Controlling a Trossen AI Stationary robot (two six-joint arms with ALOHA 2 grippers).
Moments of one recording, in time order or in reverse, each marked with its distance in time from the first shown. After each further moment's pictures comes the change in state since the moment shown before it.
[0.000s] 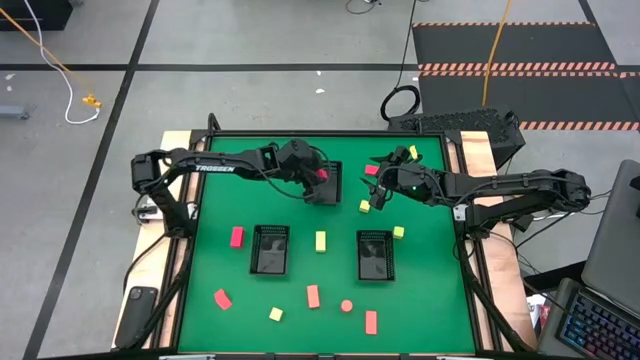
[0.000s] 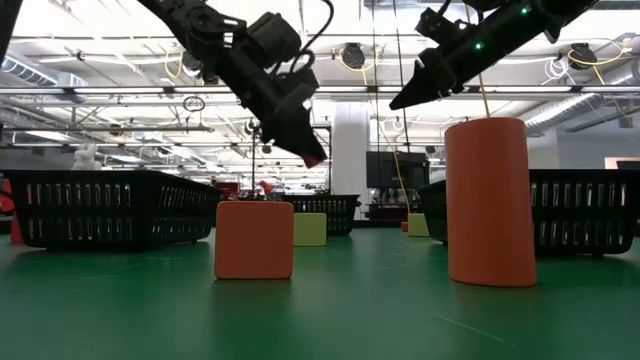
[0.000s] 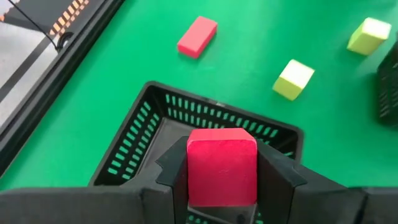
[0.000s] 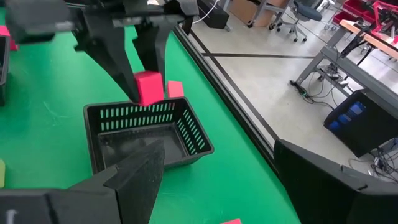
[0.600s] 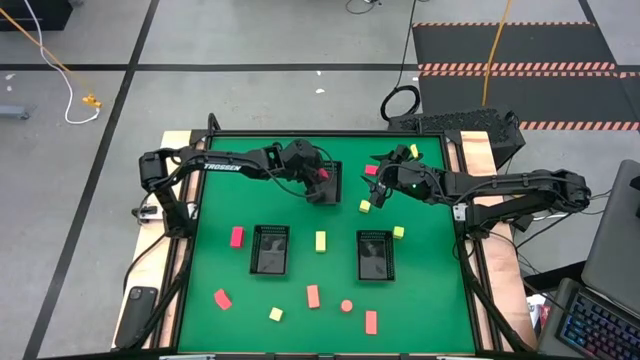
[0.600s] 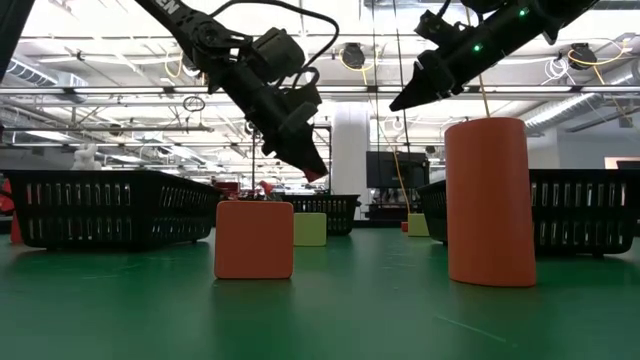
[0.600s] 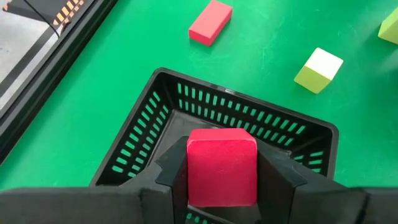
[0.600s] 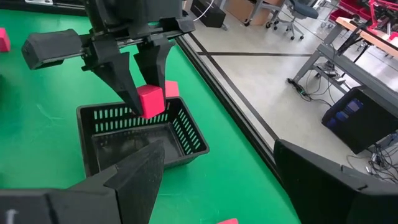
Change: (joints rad) left arm 0.019 0.053 0.000 0.035 -0.001 0.004; right arm -0.019 0.000 0.000 -0.001 -0.004 0.004
